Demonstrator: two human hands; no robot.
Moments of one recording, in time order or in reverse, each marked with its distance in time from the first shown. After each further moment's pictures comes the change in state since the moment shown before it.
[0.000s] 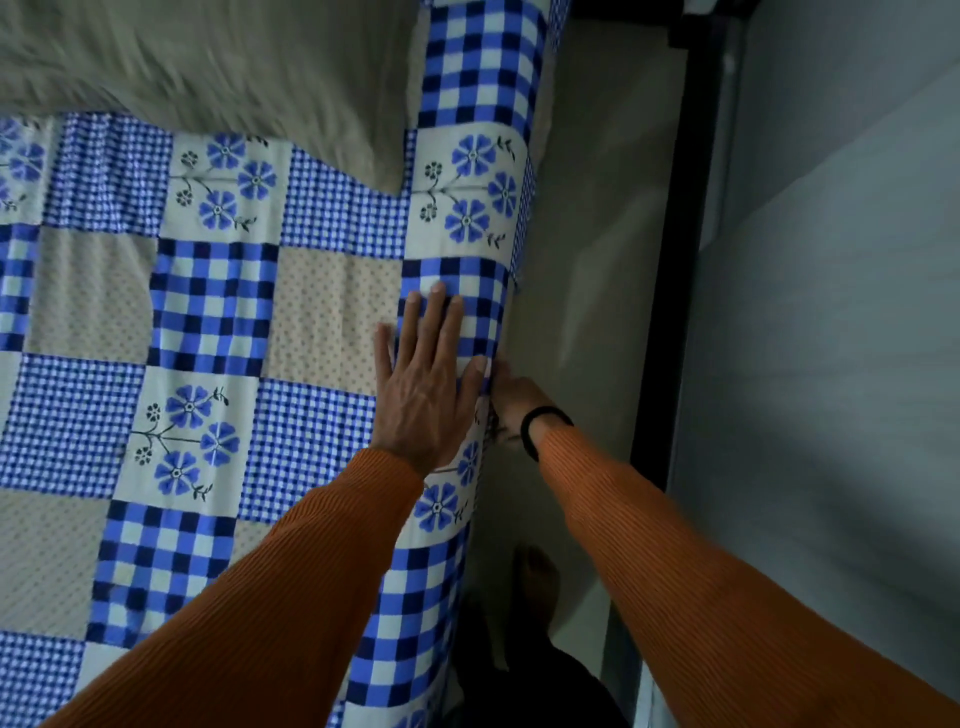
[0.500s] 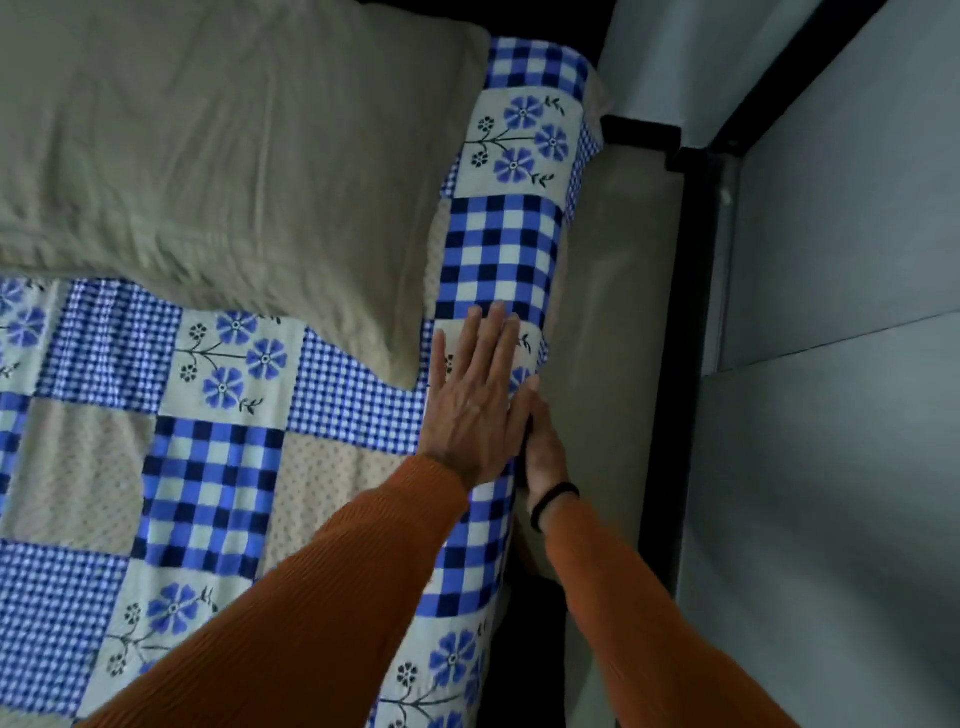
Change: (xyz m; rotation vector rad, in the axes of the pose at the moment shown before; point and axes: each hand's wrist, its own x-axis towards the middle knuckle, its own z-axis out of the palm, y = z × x) left_hand 0.200 0.014 -0.035 -0.015 0.005 0.081; right_hand 0.108 -0.095 -0.052 0.679 0.195 -0.086
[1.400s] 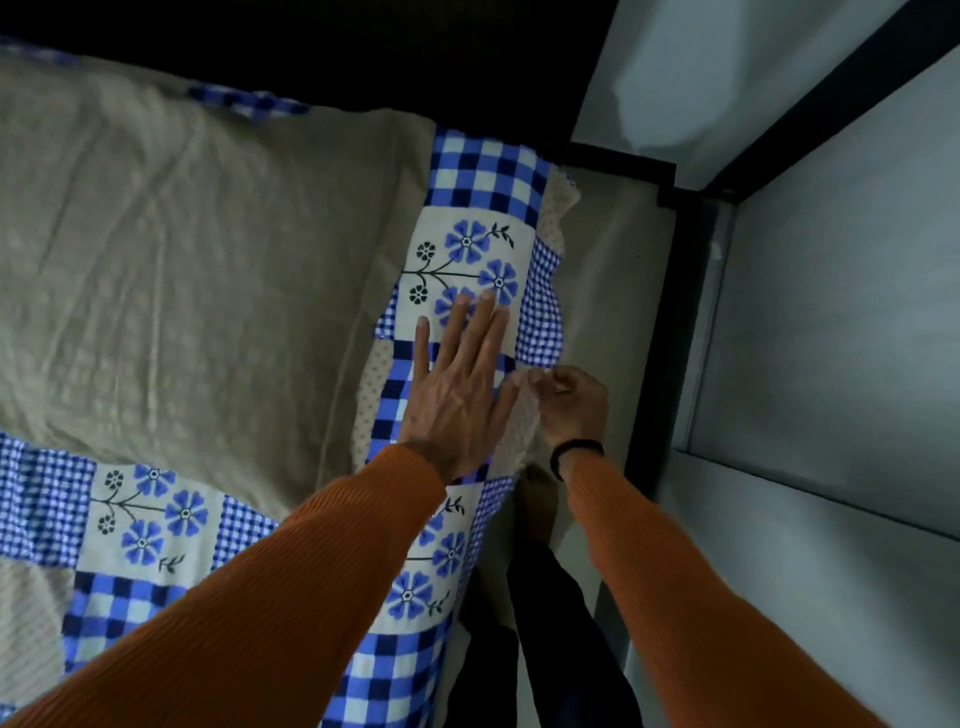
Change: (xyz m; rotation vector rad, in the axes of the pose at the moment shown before) left_hand 0.204 0.020 -0.034 0.024 -0.082 0.021; right_hand 0.142 -0.207 -0.026 -0.471 0.329 -0.306
